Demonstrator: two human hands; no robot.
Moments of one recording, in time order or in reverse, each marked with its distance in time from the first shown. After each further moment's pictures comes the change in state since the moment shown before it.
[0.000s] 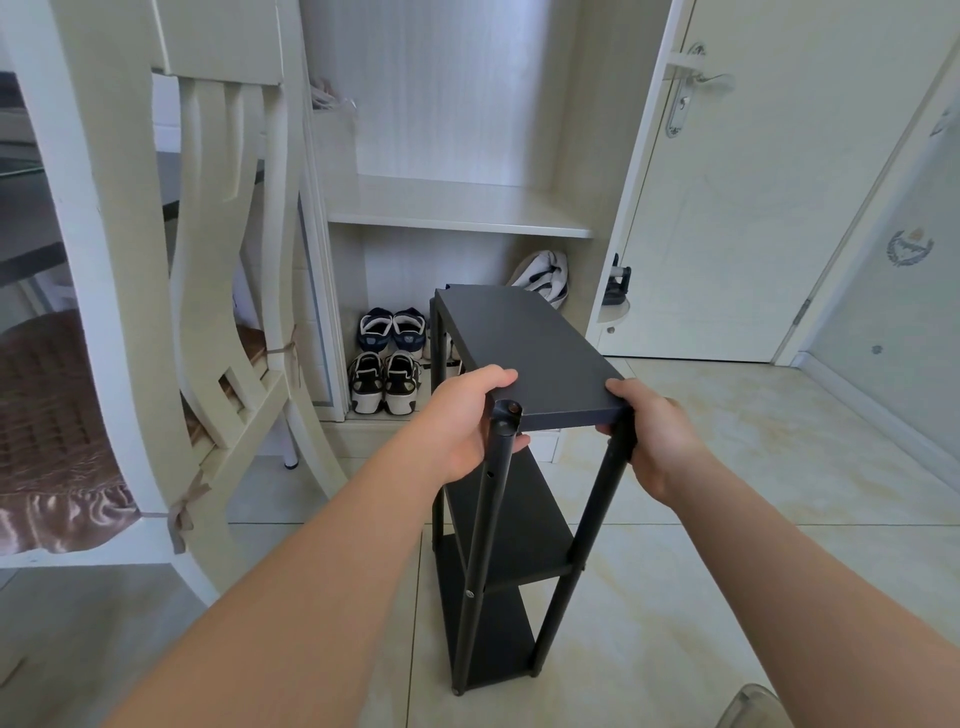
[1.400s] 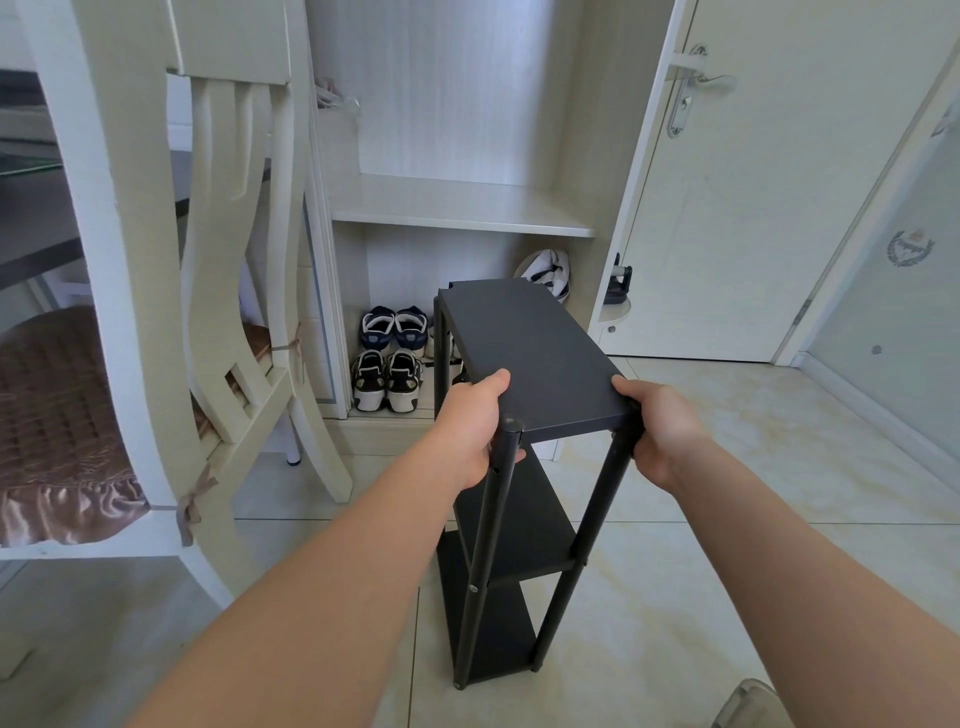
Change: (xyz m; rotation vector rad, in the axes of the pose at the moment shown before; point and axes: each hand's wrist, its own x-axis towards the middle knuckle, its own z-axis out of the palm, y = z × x) left_hand -0.004 -0.012 0.012 0.080 0.227 0.004; right_hand 0.006 -0.002 -0.002 0.113 0.038 0.092
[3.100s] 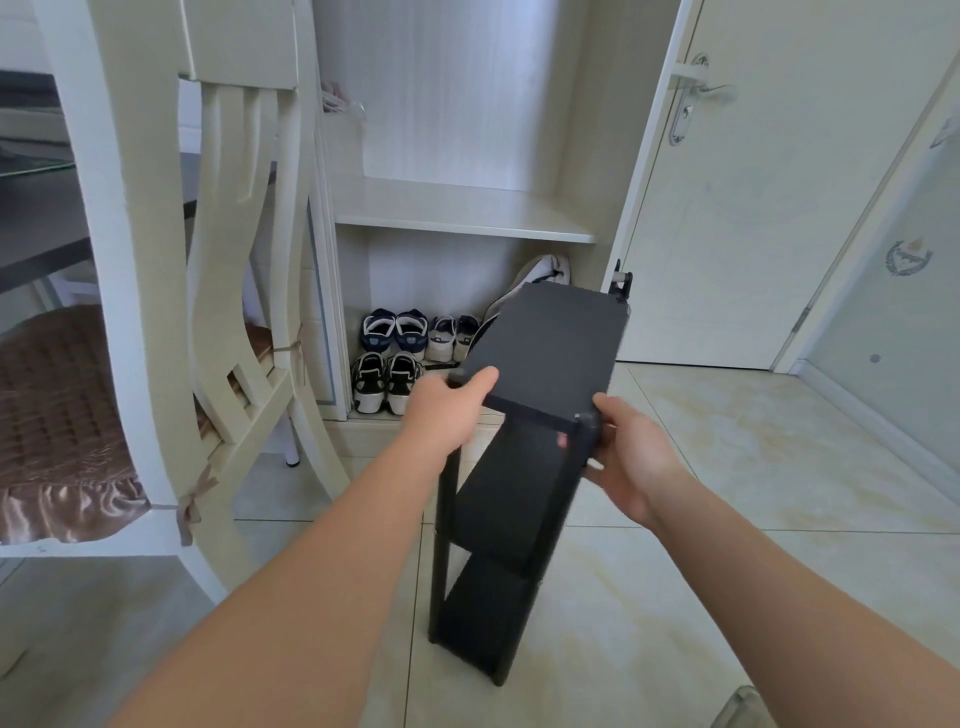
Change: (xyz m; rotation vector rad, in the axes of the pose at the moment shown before) left_hand 0.002 0.012 -0.024 0.409 0.217 0.245; right_hand -0.027 0.021 0.015 0.007 -0.194 0.027
